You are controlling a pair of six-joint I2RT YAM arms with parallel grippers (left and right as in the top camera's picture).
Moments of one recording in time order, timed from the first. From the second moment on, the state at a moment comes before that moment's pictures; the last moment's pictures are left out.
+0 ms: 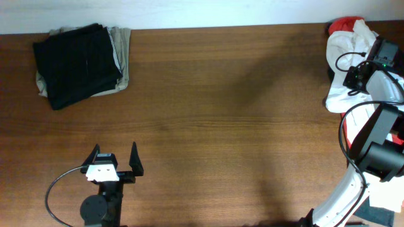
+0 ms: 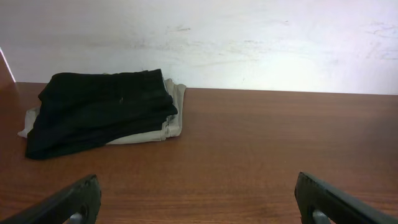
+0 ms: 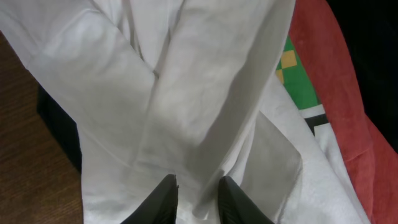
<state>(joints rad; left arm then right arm) 0.06 0.01 0.01 -0.07 0.05 -0.05 -0.46 2.19 1.67 -0.51 0.14 -0.04</state>
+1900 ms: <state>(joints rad) 0.06 0.01 0.01 -0.07 0.05 -0.05 0.75 1.90 1.67 -0.49 -0.18 0.23</state>
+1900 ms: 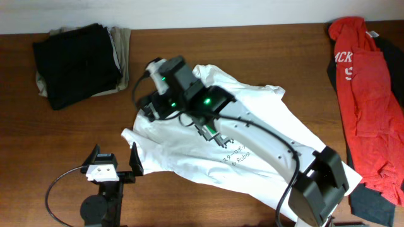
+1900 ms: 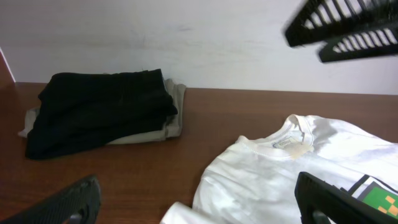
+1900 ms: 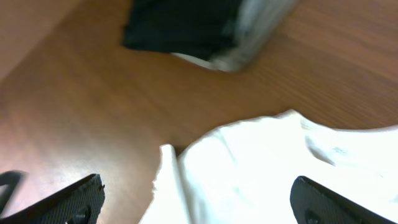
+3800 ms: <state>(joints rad) 0.06 1.64 1.10 -0.92 0.14 -0.19 0.01 1.89 1.69 -1.00 -0.17 0.34</state>
